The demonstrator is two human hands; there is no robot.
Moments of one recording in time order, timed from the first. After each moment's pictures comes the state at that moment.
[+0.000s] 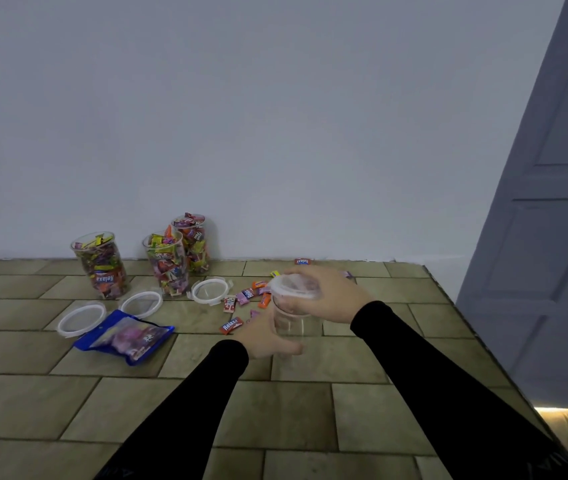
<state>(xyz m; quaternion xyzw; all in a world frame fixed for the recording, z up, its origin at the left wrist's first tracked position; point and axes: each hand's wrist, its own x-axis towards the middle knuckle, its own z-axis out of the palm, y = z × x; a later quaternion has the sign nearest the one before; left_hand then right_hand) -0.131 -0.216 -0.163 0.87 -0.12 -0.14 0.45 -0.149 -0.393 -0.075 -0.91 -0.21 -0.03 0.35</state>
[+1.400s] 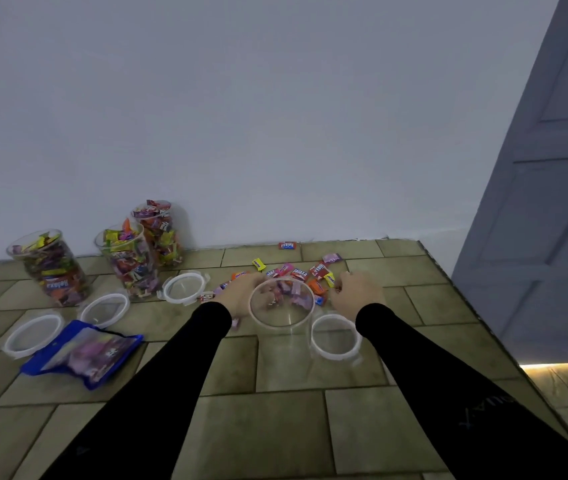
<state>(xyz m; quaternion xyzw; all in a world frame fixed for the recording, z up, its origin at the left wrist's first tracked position) -0.048 -0.224 -0.145 0.94 -0.17 -0.08 0.30 -0.069 -0.451 -0.170 -0.99 0.07 -0.05 0.12</state>
